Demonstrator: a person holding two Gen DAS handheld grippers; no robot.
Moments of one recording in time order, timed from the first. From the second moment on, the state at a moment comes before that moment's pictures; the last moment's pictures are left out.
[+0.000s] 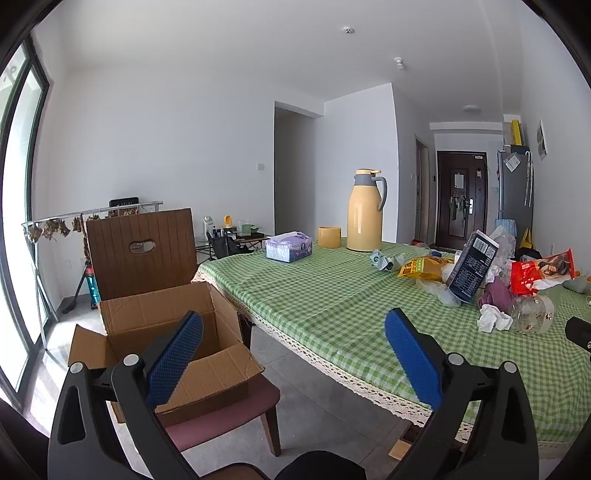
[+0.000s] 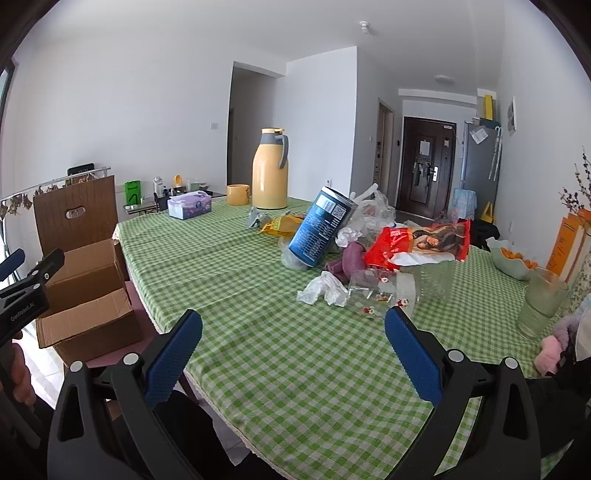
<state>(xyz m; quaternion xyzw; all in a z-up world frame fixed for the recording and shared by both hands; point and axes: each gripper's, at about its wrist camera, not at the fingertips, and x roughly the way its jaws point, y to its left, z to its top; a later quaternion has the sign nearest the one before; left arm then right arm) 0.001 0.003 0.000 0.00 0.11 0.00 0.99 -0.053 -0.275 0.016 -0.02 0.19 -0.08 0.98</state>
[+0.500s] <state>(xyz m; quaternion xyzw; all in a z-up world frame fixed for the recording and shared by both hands) -0.001 0.003 -0.001 0.01 0.11 0.00 0.99 -0.056 -0.278 0.019 0.00 0.19 -0.07 0.98</state>
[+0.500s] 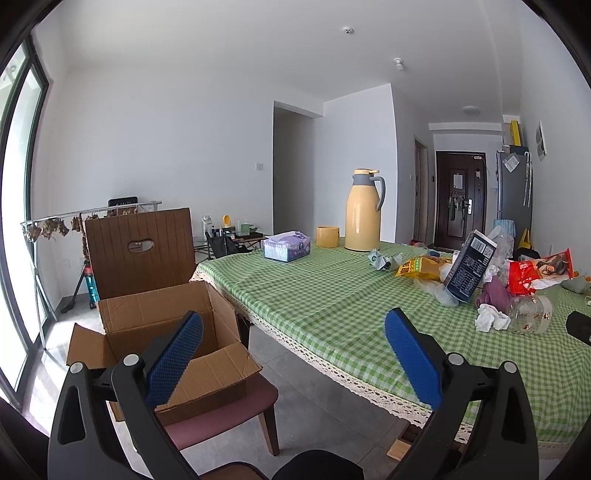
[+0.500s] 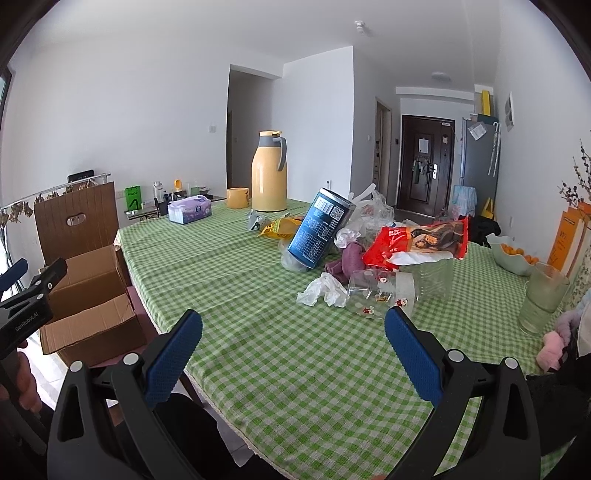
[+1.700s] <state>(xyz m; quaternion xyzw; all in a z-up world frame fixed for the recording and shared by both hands) 0.000 0.002 -0.002 0.00 0.11 0.00 0.99 -0.056 -0.275 0.019 -0.01 0.19 -0.08 0.98</state>
